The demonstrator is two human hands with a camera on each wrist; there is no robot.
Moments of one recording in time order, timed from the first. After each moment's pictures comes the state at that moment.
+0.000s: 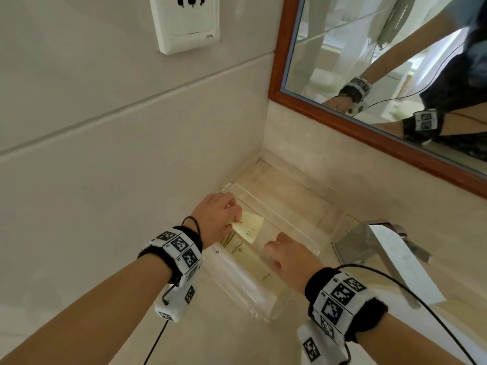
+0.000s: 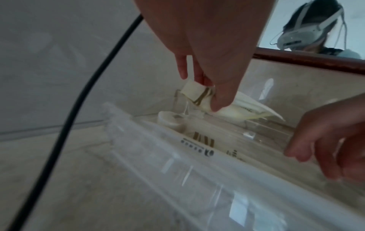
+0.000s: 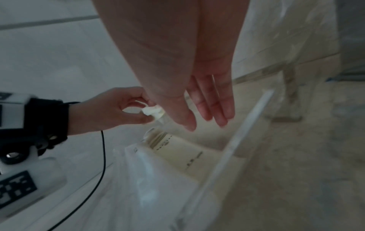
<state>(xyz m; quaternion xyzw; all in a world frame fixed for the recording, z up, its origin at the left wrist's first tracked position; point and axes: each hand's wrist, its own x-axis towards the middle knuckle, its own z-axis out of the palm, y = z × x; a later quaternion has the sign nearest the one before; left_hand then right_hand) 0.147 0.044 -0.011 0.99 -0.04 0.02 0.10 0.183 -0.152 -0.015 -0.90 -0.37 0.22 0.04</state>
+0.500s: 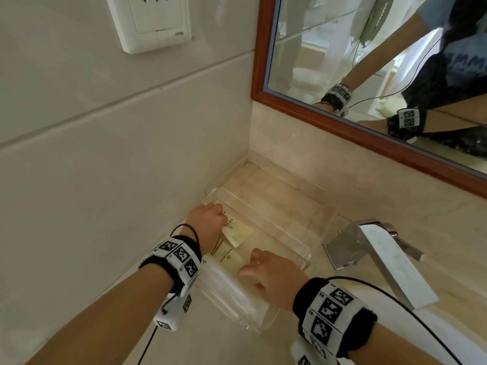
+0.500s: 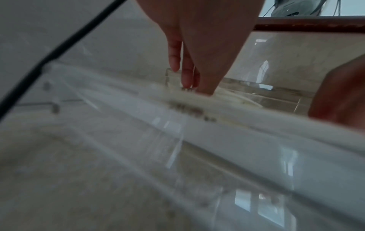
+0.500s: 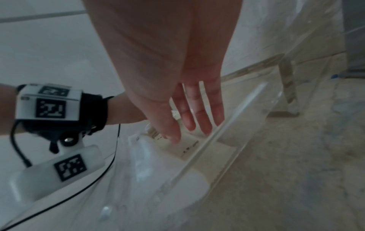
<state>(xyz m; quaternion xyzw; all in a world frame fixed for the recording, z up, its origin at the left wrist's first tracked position) 0.173 0.038 -0.036 1.00 -0.02 -0.03 -0.02 0.173 -0.157 -0.017 -0.85 -0.46 0.25 0.04</state>
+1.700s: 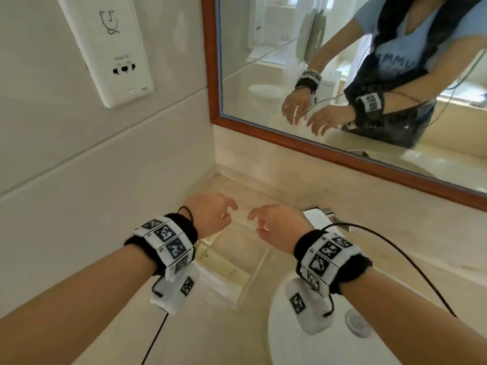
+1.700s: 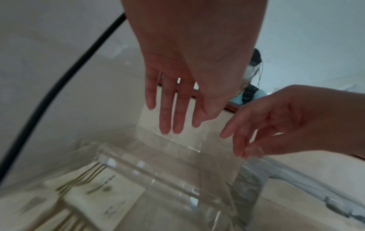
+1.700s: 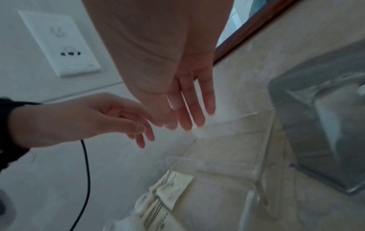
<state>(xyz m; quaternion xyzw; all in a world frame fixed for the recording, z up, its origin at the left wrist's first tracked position) 0.163 -0.026 0.085 0.99 -0.05 -0.07 0.07 0.188 -0.200 0.090 -0.93 -0.35 0.13 0.07</state>
